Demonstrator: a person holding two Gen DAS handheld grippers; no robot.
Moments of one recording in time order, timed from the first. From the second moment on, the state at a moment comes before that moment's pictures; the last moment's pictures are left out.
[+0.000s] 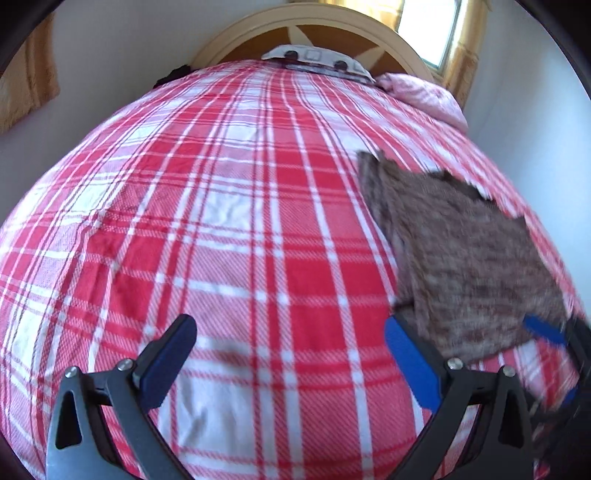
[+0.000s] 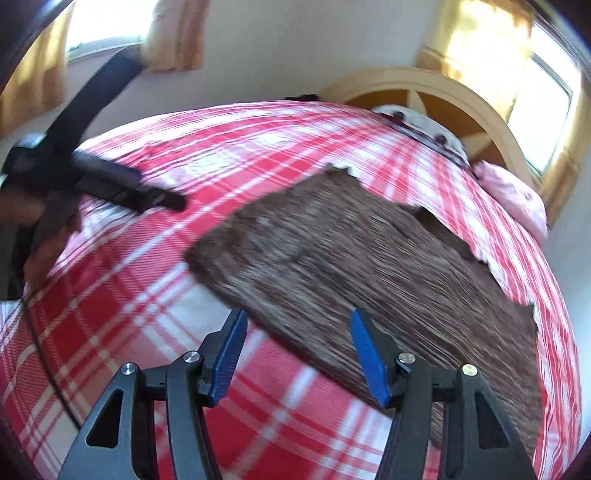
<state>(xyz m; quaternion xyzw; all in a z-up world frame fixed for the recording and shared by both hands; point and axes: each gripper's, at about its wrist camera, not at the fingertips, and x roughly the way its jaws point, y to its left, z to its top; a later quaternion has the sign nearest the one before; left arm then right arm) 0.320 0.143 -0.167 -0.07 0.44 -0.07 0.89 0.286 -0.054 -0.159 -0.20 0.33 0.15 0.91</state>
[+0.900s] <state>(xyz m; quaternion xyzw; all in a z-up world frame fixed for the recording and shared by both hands) 0.437 0.076 -0.159 -0.09 0.43 -0.23 0.87 0.308 0.006 -0.191 -0.23 0.32 0.15 0.91</state>
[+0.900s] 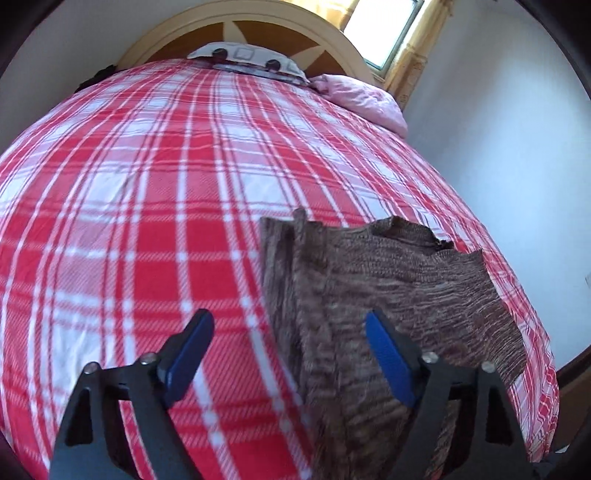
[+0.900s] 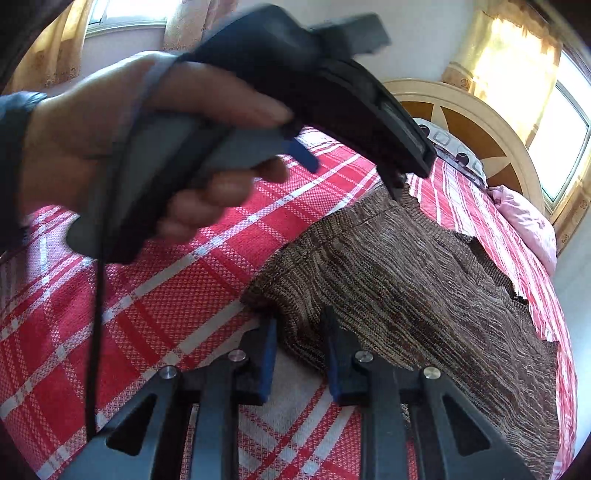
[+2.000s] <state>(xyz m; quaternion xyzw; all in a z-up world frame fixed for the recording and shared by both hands) 0.460 0.051 -0.132 -0.16 0.41 -0.26 0.86 0.287 -0.077 -0.145 -0.06 0.30 0.16 0.94</state>
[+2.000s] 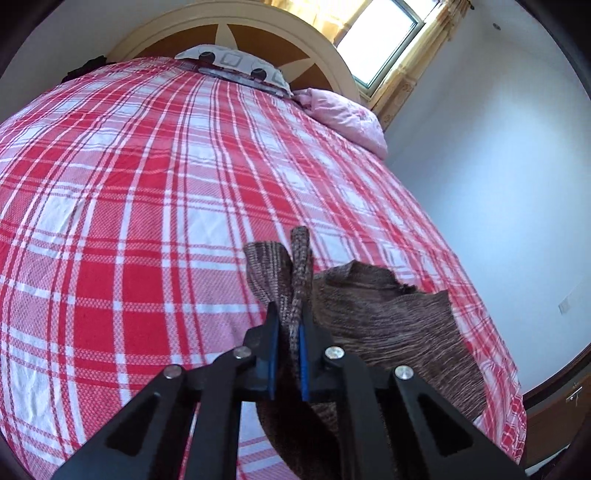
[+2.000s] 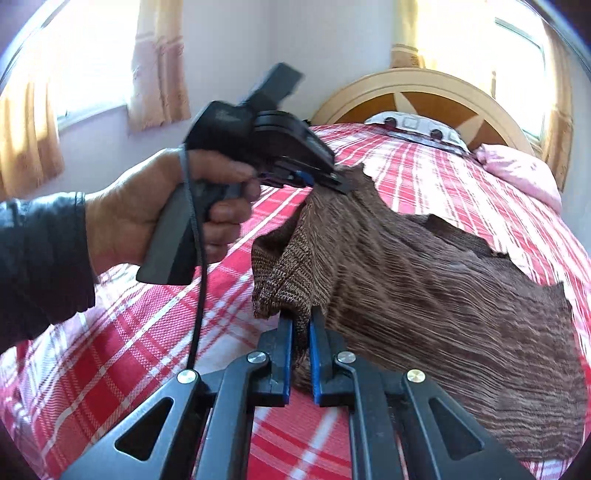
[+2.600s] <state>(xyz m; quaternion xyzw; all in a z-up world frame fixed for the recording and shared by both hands) 0.450 -0.045 -0.074 -0.15 0.38 -0.30 0.86 0.257 -0.182 -0.099 0.03 0.25 0.14 0.96</state>
